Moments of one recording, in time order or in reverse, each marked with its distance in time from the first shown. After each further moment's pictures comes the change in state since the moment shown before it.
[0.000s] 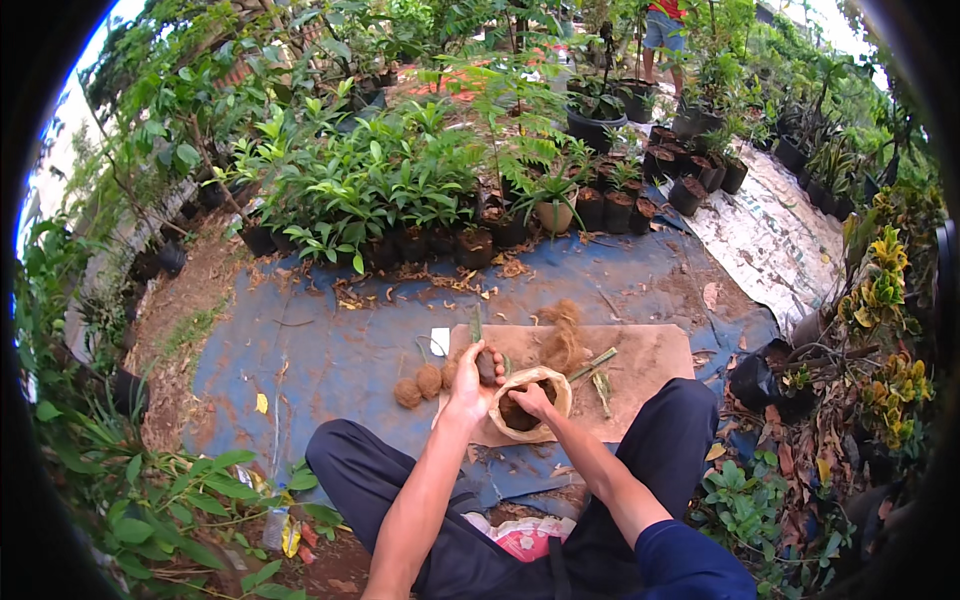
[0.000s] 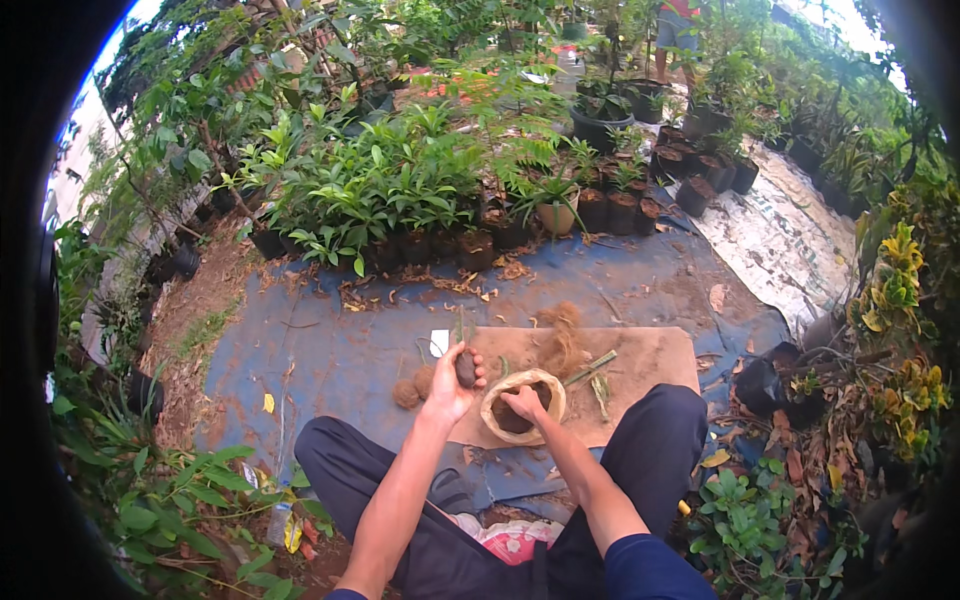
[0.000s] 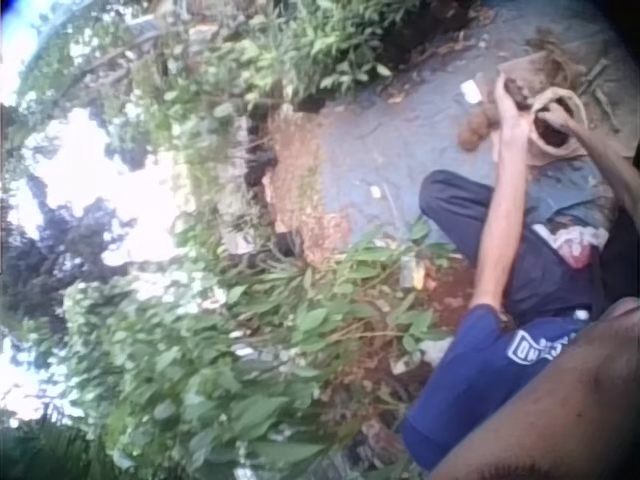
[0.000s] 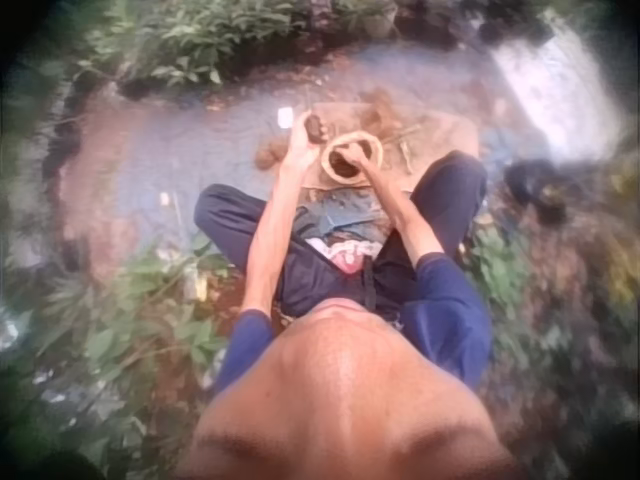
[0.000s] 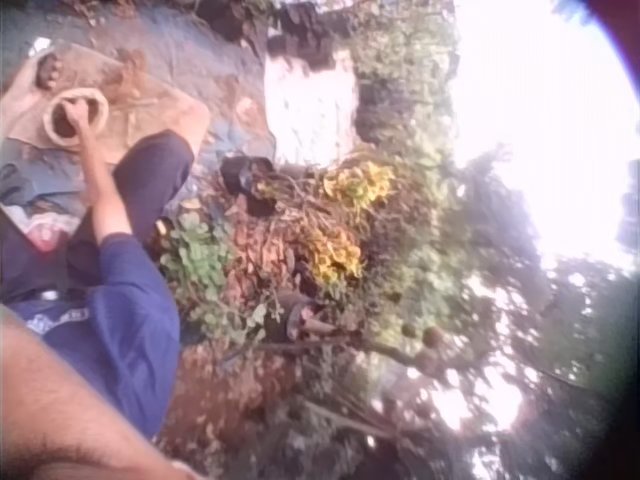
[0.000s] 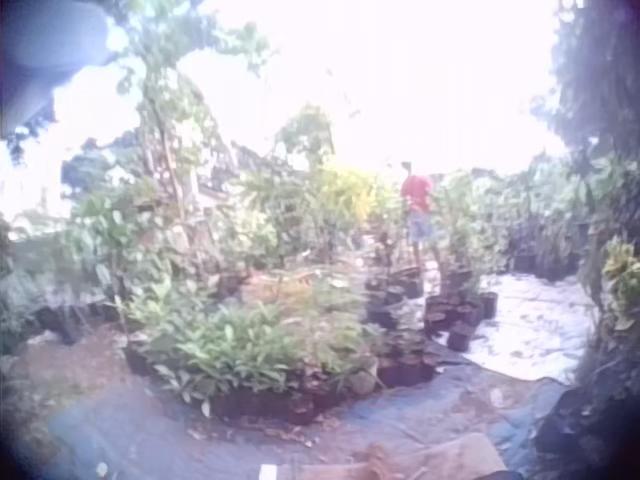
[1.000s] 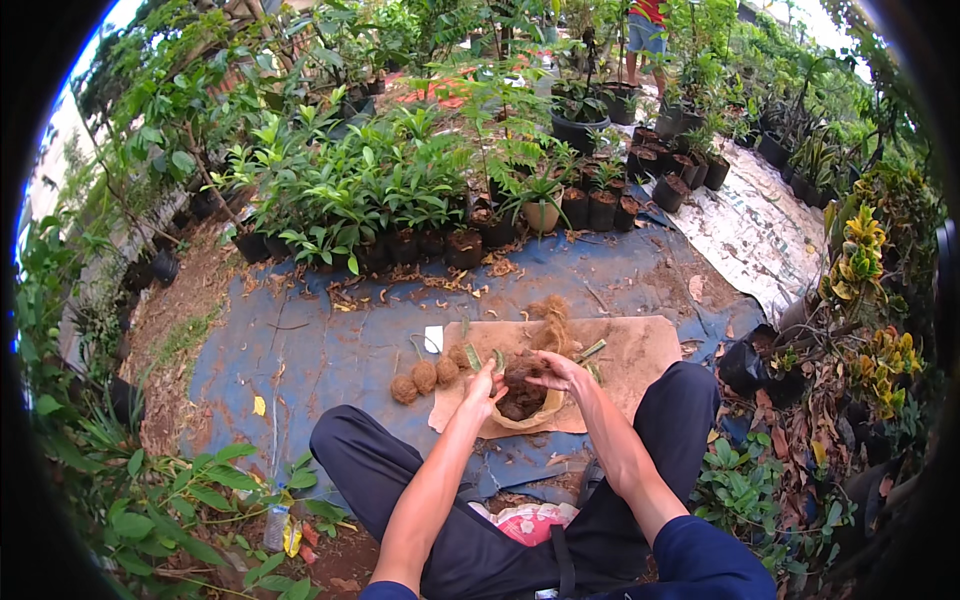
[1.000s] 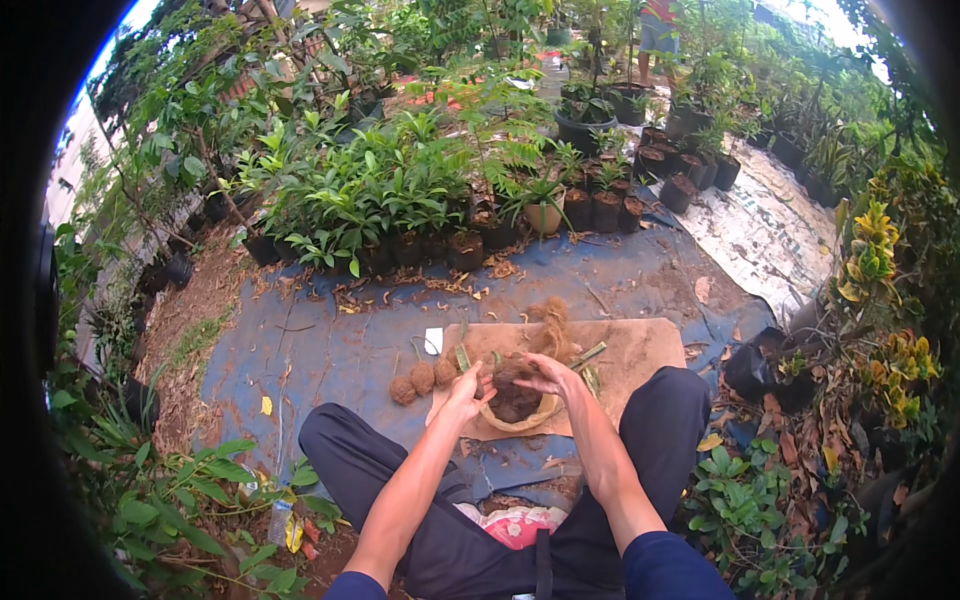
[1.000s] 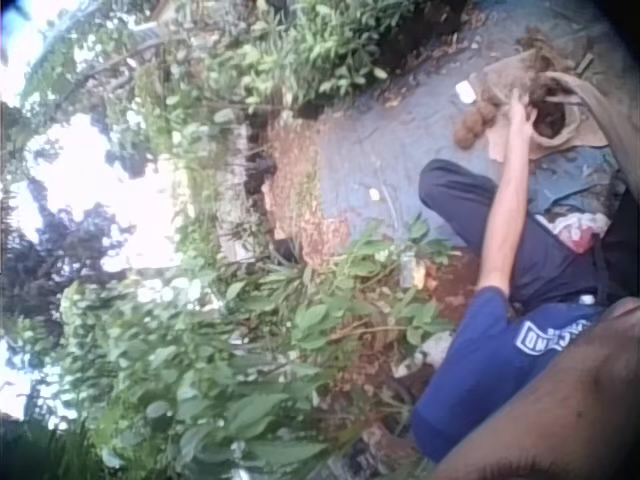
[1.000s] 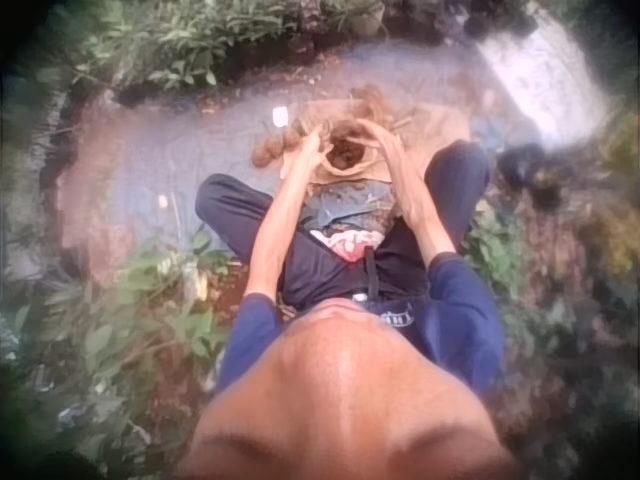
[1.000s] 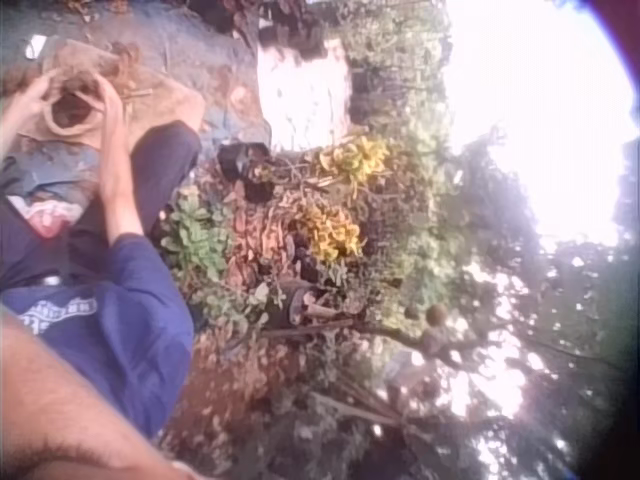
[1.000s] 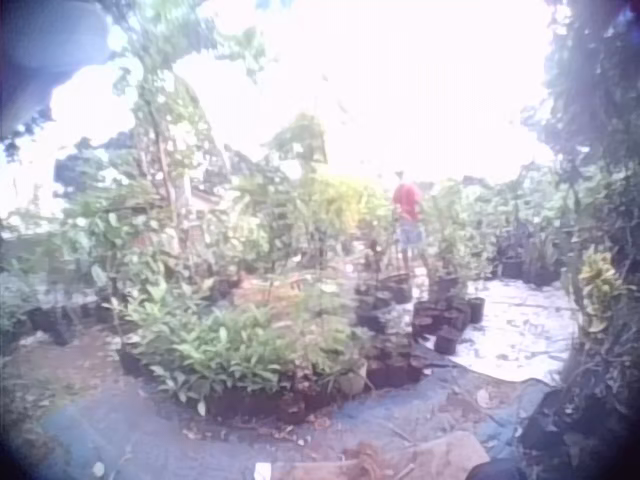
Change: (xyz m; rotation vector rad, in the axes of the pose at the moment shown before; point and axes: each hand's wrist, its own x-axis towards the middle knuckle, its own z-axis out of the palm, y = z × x) left_hand 0.037 -0.065 -0.055 0.335 0.406 -0.085; right_hand -0.036 -0.054 -0.102 1.056 -0.598 0.130
